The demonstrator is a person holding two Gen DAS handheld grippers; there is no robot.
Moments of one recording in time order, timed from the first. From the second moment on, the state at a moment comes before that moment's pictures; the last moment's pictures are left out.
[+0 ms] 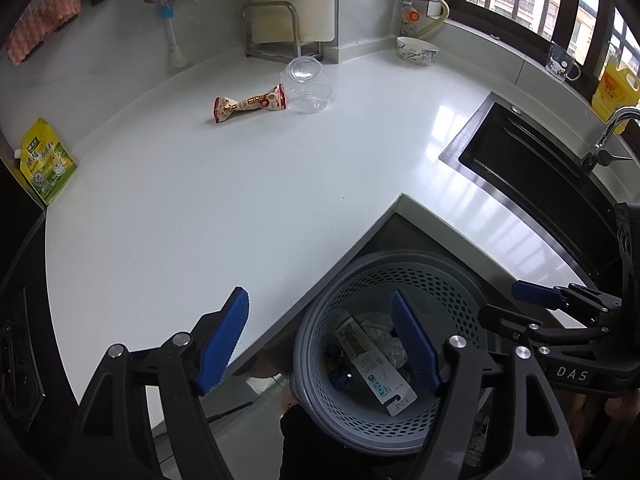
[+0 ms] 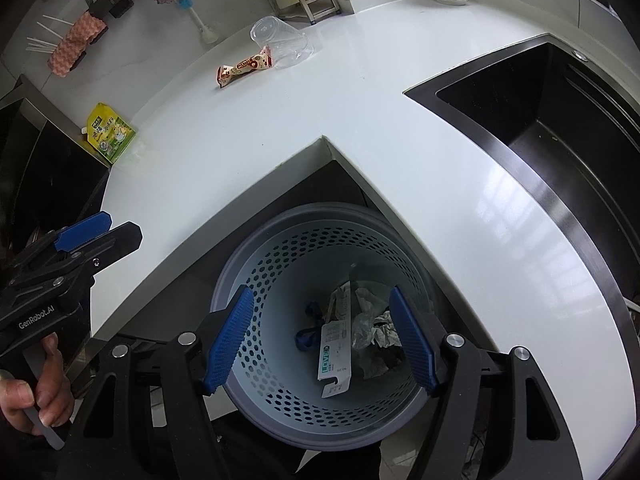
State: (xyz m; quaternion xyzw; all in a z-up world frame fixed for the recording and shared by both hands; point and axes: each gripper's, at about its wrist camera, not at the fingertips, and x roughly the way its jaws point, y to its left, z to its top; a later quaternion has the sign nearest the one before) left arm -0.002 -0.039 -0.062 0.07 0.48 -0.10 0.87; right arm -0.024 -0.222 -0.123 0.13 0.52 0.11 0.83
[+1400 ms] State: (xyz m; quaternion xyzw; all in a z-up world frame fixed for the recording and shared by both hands) left arm 0.211 0.088 -0.068 0.06 0.44 -0.14 0.88; right arm 0.170 -0.140 -0.090 0.12 0.41 0.00 0.90
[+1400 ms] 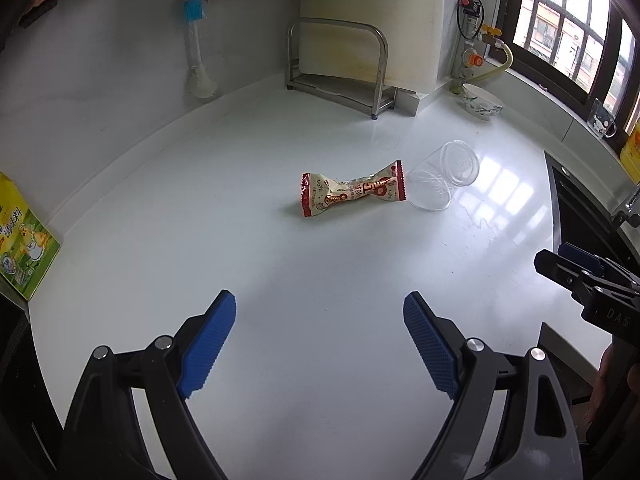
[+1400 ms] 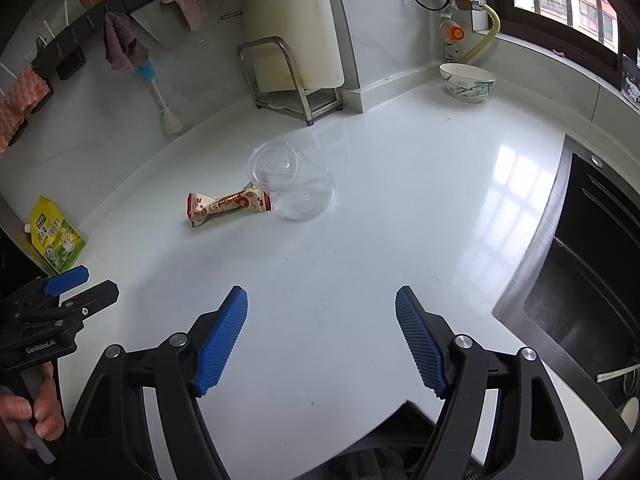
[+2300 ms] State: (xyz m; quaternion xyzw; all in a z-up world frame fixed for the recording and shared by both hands) left arm 0.274 0.079 -0.103 0.04 0.46 -0.17 0.87; right arm 0.284 -0.127 -0.121 -0.08 0.38 0.13 0.91
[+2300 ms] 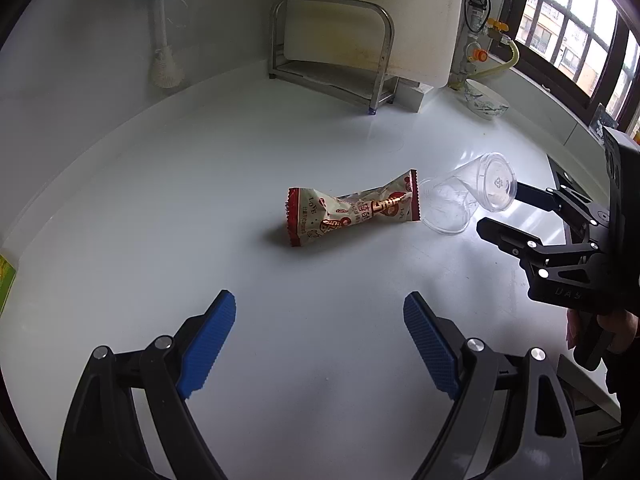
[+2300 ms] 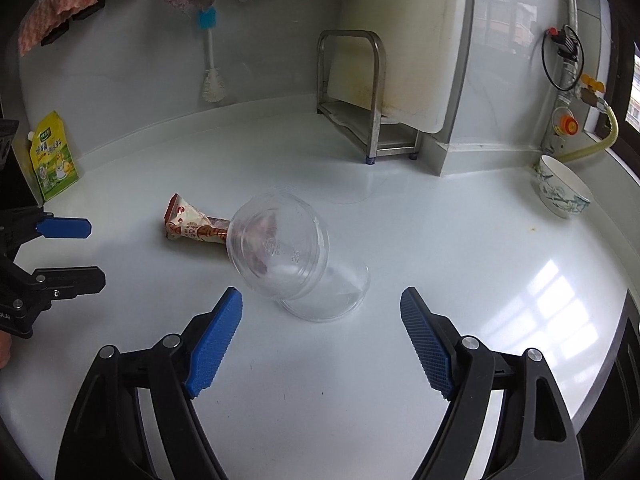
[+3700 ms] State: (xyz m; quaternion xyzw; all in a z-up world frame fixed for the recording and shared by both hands) left arm 0.288 0.079 -0.109 0.03 0.47 -0.17 0.87; right arm 0.315 -0.124 -0.129 -0.05 0.38 0.14 0.91
